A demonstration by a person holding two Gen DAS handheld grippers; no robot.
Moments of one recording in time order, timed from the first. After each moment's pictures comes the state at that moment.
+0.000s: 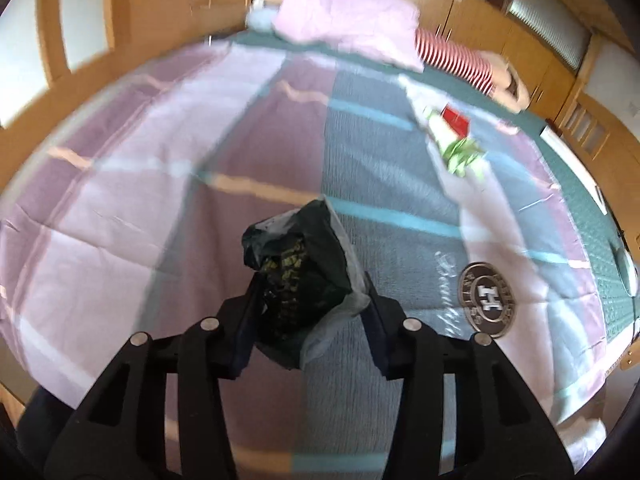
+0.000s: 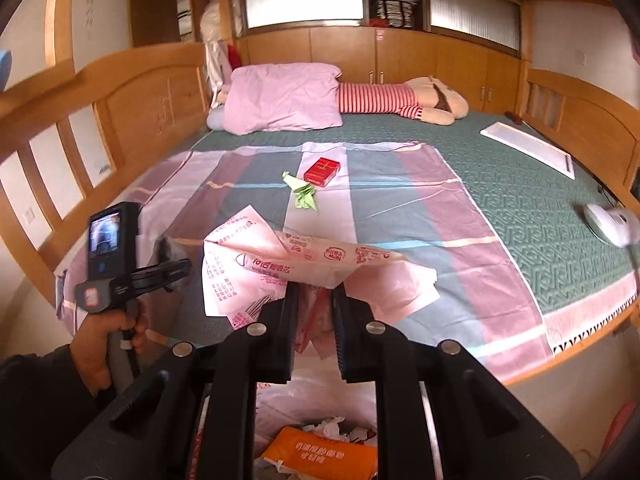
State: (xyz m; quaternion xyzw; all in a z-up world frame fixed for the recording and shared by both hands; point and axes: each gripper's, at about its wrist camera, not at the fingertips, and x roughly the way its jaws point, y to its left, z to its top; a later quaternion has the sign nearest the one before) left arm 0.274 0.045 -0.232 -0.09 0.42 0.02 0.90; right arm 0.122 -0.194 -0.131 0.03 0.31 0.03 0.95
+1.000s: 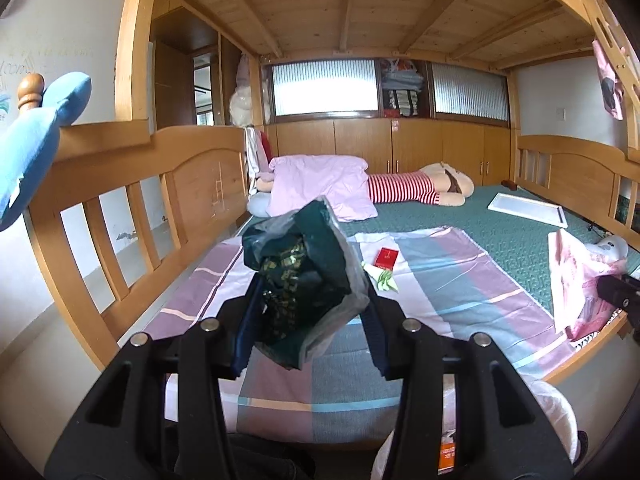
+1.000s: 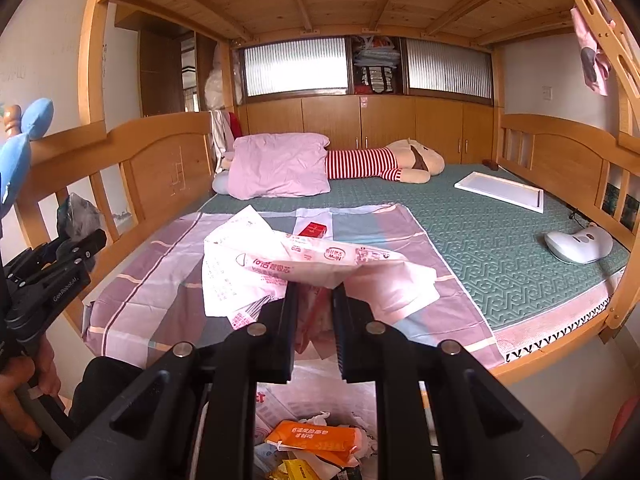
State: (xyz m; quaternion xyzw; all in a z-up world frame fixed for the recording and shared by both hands) left arm 0.026 -0.013 -0.017 0.03 0.17 0.02 0.99; right arm 0.001 -0.219 -0.065 0.04 0.20 0.02 0.98
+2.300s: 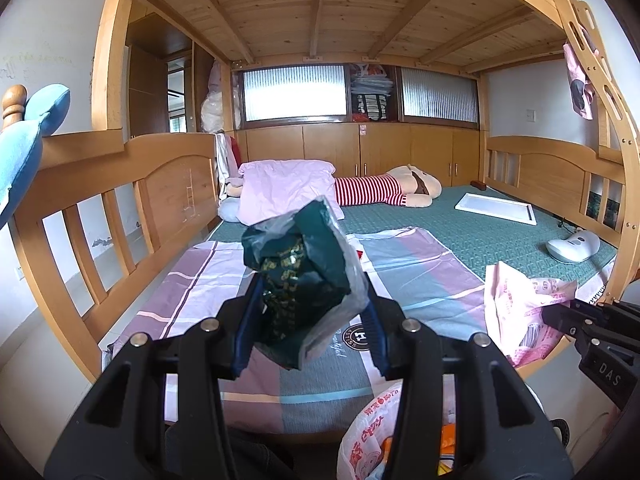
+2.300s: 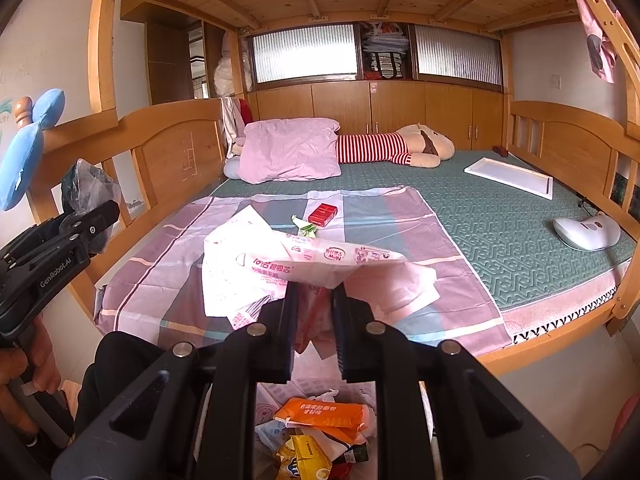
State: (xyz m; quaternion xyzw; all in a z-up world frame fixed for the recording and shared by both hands) left arm 0.001 -0.032 -0.011 0.03 0.17 -0.03 0.99; right arm -0.012 -0.220 -0.078 0.04 0.23 0.05 0.97
